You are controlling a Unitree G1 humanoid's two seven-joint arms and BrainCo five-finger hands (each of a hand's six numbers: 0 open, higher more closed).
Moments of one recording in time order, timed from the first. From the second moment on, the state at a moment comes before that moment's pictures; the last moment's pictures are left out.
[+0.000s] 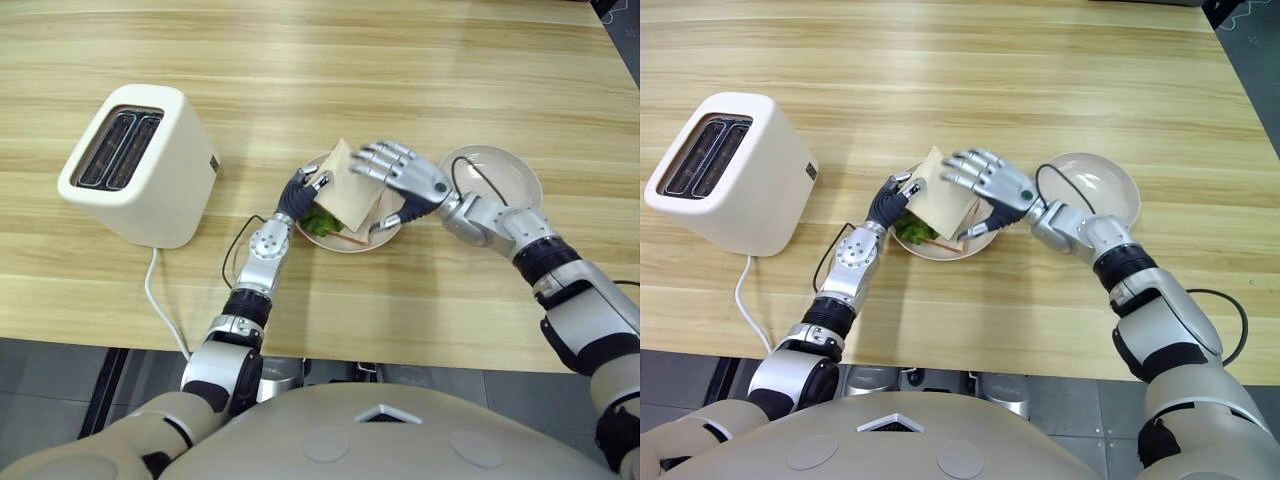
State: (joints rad) left arm -0.35 -0.01 -0.08 0.72 0.08 -0.33 -0.10; right arm -0.61 -0.62 0.70 0.66 -1.00 -0.73 -0.55
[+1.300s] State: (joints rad) left arm -0.34 0.03 -0.11 0.73 0.20 -0.35 -0.01; right arm -0.56 -0.57 0.65 0.67 -0.89 -0.84 -0.15
